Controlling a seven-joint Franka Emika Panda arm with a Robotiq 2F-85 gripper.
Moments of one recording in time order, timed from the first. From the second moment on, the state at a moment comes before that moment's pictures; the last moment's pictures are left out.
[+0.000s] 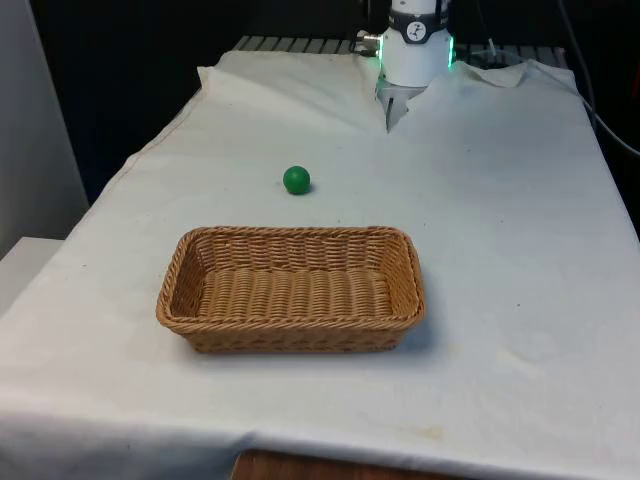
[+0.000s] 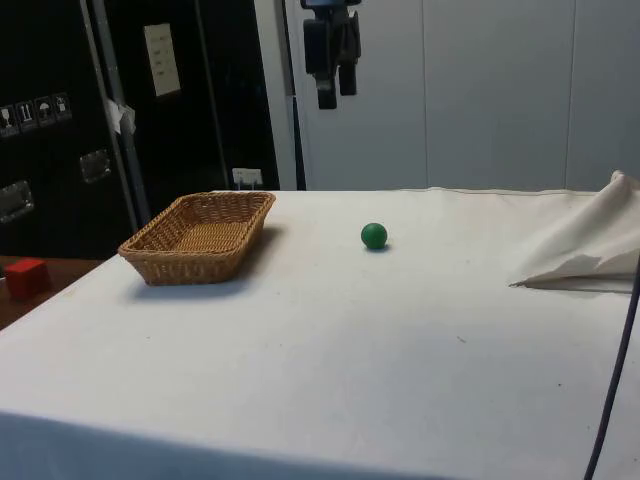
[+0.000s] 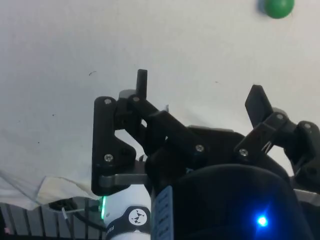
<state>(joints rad) 0.44 -0.26 -0.44 -2.37 -0.16 2.16 0.09</state>
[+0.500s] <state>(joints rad) 0.43 -0.24 -0.54 -2.41 -0.16 2.26 -0.03</state>
